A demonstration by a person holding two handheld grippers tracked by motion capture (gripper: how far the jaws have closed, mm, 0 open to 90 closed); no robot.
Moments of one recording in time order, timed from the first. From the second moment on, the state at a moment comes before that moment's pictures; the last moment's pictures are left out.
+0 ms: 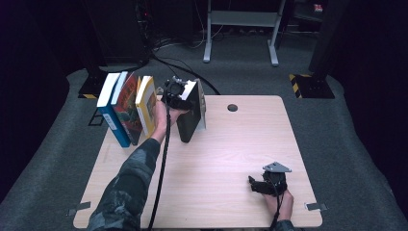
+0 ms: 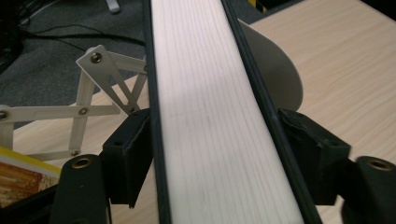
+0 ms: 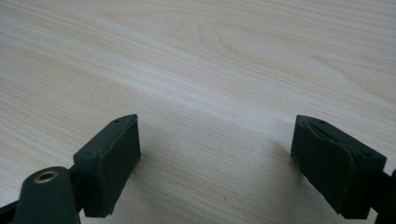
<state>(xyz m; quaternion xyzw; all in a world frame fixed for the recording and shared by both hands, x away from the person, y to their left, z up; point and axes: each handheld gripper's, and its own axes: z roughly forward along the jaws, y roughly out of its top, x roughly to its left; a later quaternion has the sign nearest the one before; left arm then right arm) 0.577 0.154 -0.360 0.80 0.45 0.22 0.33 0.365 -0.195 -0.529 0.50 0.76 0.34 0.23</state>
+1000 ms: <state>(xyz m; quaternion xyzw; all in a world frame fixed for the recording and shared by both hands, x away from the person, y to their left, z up) 0.605 0.153 -0.362 0.66 0.61 0.24 0.38 0.364 -0.194 -0.529 0.51 0.75 0.34 0.23</state>
